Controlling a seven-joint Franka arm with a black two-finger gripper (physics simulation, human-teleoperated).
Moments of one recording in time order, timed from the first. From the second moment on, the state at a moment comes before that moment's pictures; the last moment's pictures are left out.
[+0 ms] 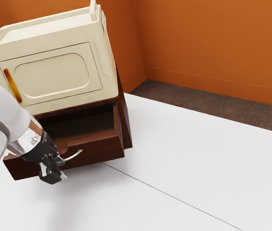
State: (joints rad) arm 0.34 -0.64 -0.13 -2.46 -0.09 2.15 -2.25
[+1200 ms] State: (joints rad) arm 0.37 -0.72 -0.21 -2.51 -0.12 2.15 -2.30
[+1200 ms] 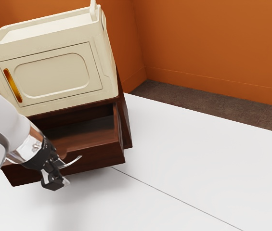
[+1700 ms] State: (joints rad) arm 0.37 -0.75 -0.24 -2.51 -0.12 2.15 -2.32
